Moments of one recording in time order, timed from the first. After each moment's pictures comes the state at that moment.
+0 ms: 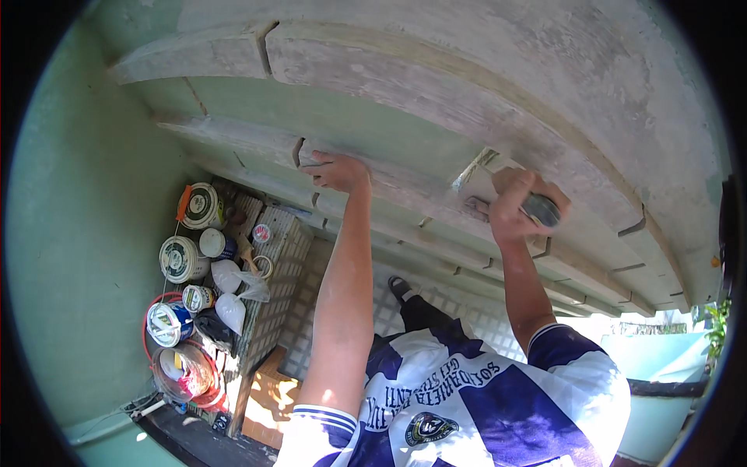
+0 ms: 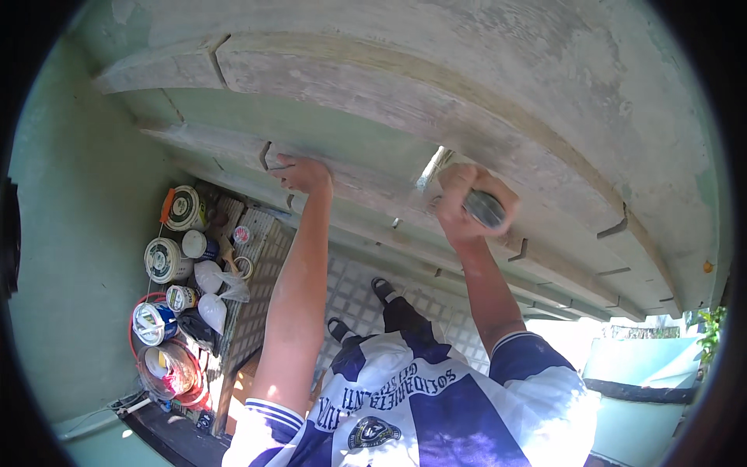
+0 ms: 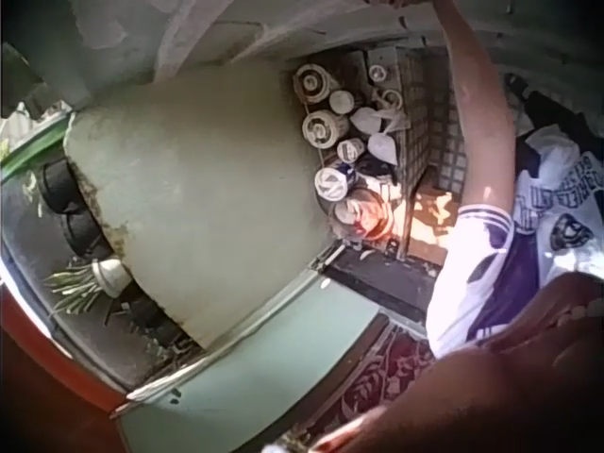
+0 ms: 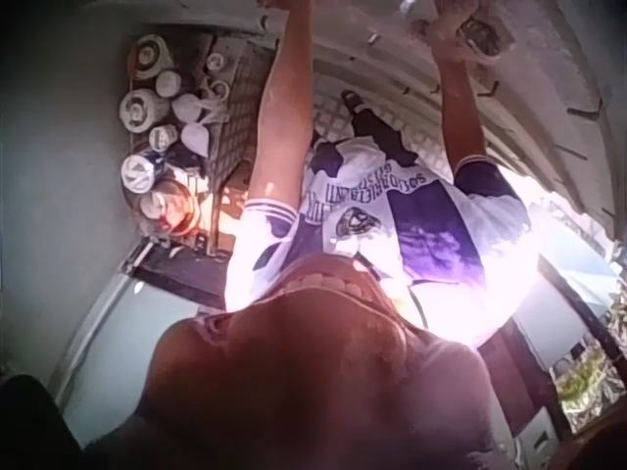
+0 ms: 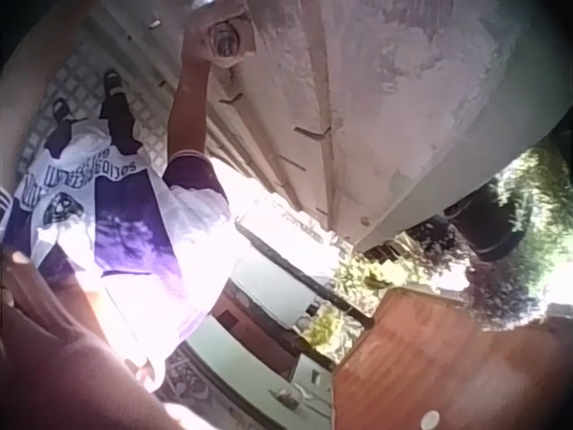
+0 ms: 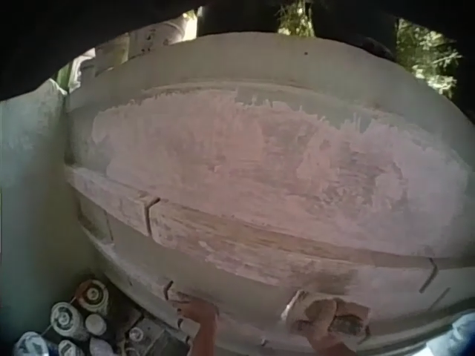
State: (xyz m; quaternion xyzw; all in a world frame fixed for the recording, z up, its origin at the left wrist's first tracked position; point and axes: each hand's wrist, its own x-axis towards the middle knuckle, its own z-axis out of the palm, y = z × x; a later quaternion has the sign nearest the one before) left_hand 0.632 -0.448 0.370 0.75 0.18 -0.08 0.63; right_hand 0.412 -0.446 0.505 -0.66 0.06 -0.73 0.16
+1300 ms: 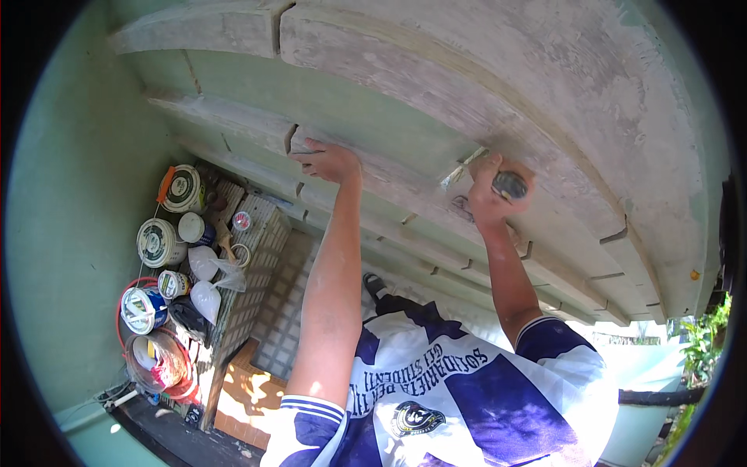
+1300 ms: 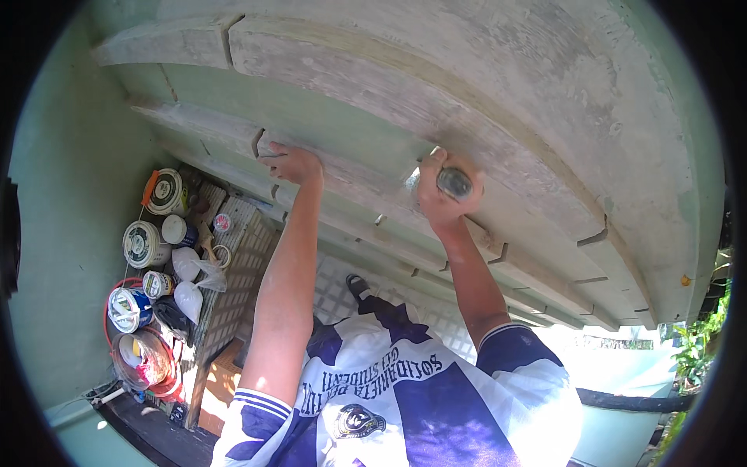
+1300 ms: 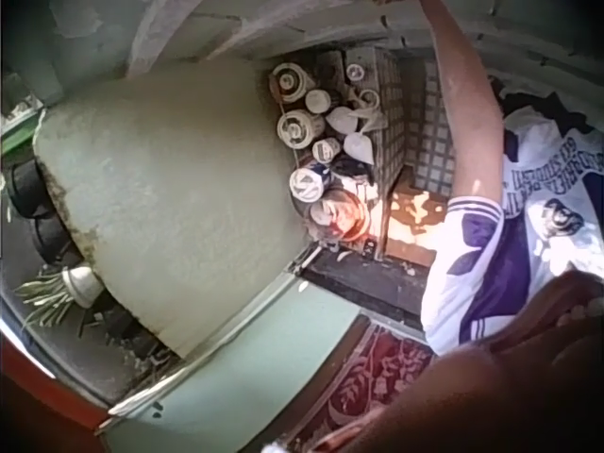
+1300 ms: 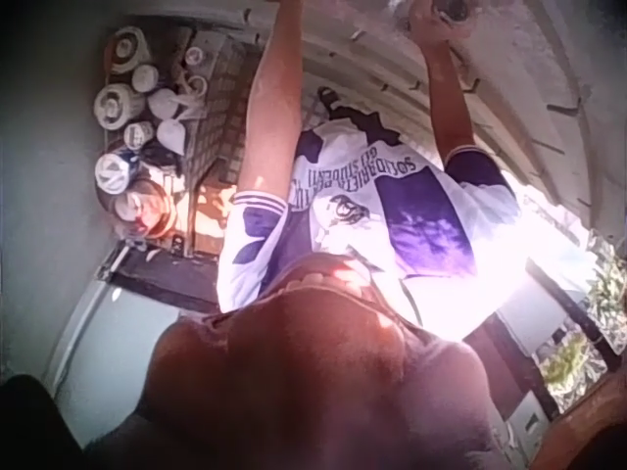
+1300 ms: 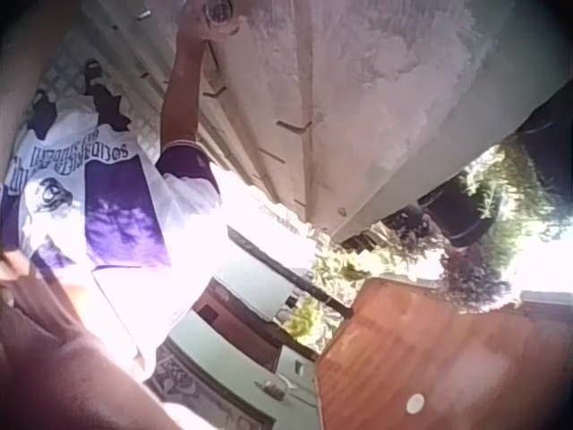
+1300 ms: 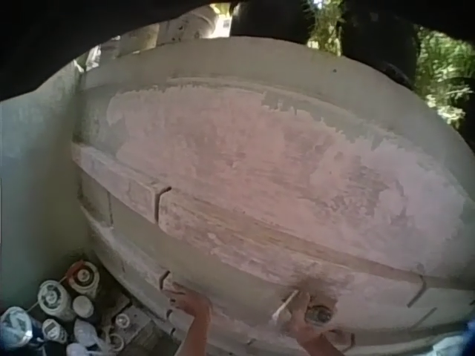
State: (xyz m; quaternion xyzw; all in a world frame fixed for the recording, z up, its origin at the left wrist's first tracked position) left_hand 0.629 -0.449 0.371 0.75 0.18 -0.06 0.64; right_hand 0.414 -0.444 0.514 -0.75 0.14 -0.65 0.01
